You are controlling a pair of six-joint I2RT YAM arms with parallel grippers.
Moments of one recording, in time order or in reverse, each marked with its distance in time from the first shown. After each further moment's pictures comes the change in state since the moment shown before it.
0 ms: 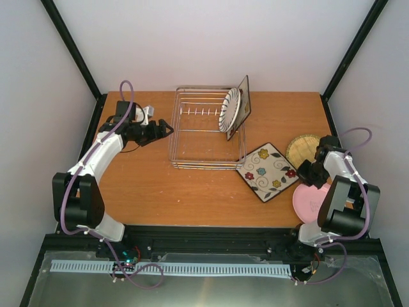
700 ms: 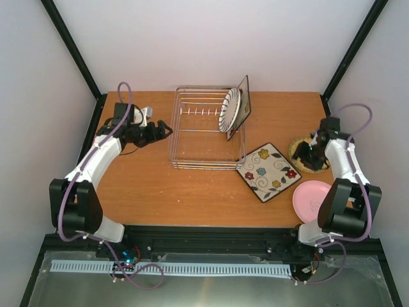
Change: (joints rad) left arm 0.000 -0.027 -0.016 0.002 -0.018 0.001; right arm 0.042 0.004 0.165 -0.078 -0.072 -0.138
